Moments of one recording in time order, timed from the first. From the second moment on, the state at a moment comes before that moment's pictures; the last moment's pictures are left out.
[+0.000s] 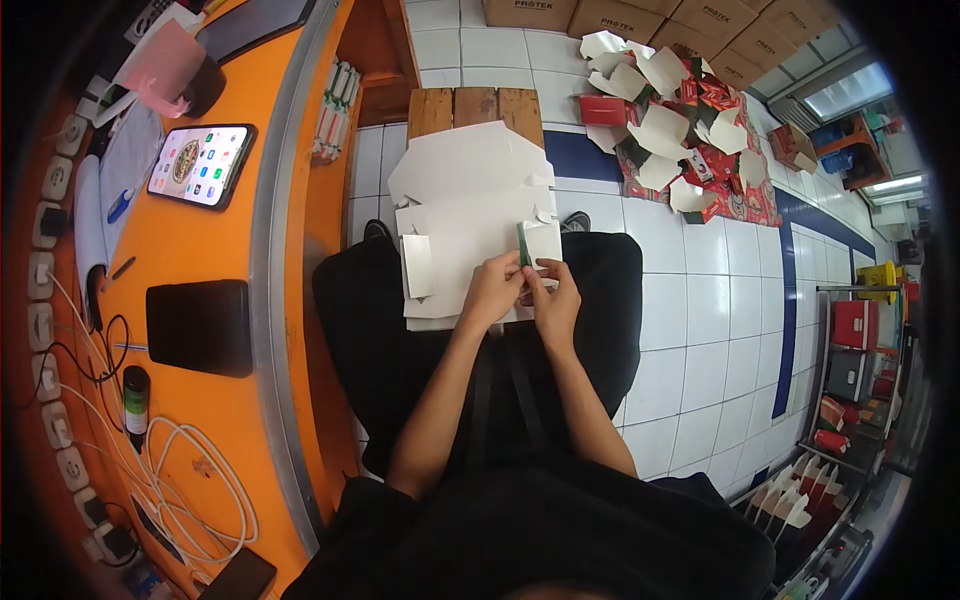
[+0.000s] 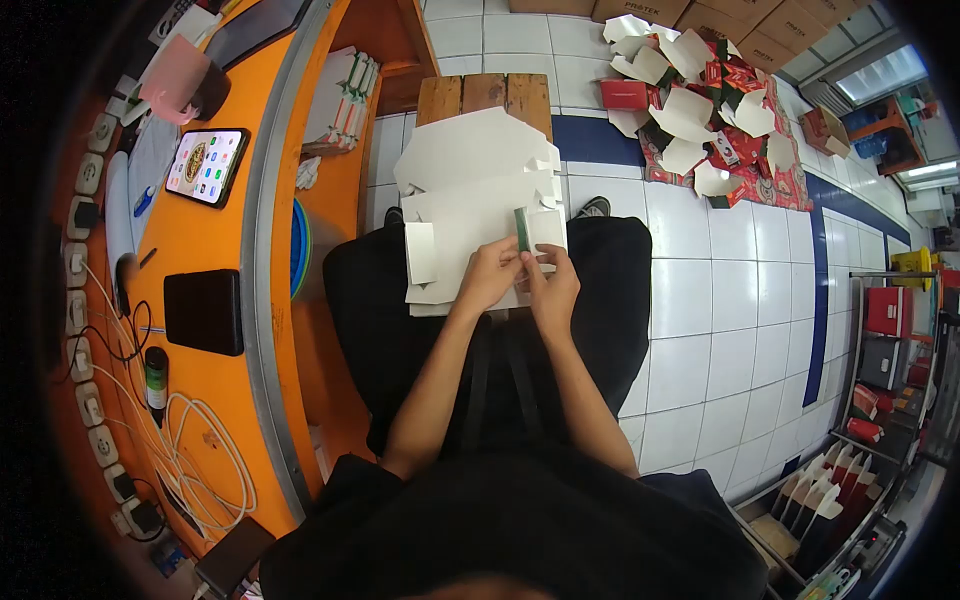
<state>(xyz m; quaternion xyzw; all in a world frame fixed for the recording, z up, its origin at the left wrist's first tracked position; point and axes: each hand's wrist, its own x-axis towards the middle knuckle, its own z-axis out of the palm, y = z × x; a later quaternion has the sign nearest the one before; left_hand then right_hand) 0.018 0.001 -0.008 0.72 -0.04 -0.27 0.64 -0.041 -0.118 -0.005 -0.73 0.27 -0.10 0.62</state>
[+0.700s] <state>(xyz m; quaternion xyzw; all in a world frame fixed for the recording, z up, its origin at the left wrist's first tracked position) 0.071 0.107 0.037 0.67 0.08 -0.30 0.68 -0.039 -0.139 0.009 -0.87 0.15 -0.18 0.43</state>
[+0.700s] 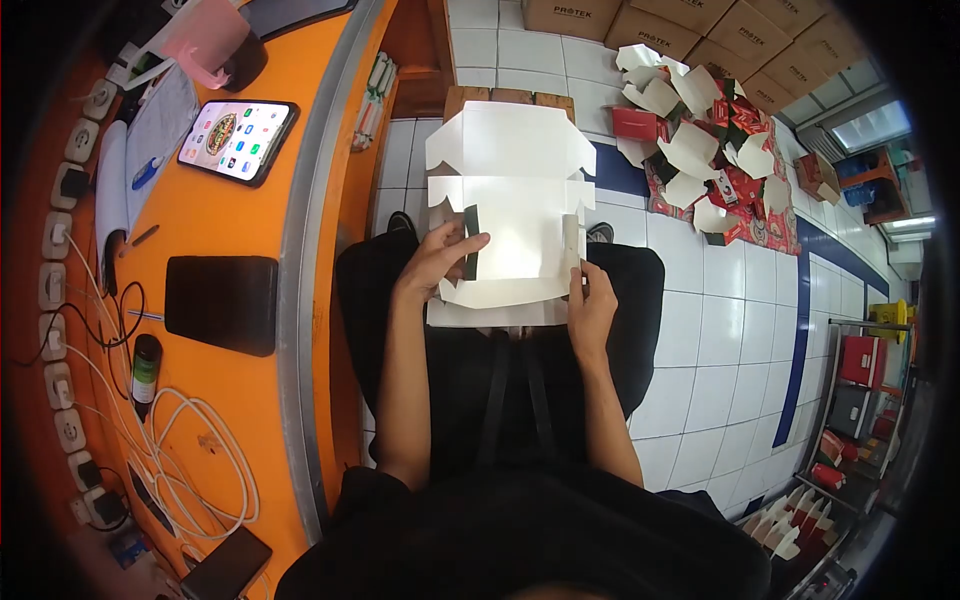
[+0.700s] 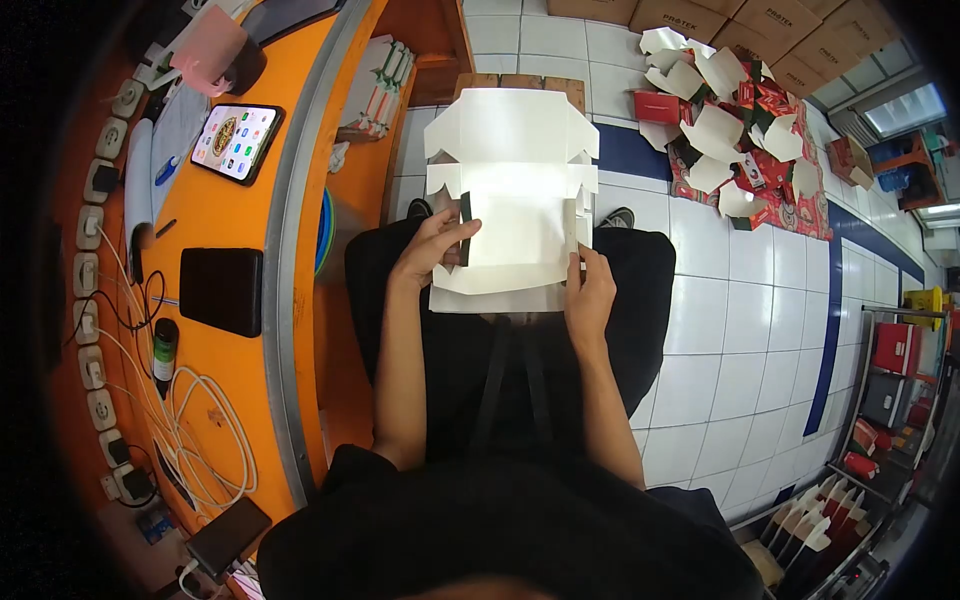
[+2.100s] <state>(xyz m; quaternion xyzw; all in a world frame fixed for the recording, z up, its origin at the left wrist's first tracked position) 0.054 0.083 -0.010 0.82 0.13 0.00 0.56 -0.010 -0.048 0.001 -0.90 0.08 0.05 0.43</state>
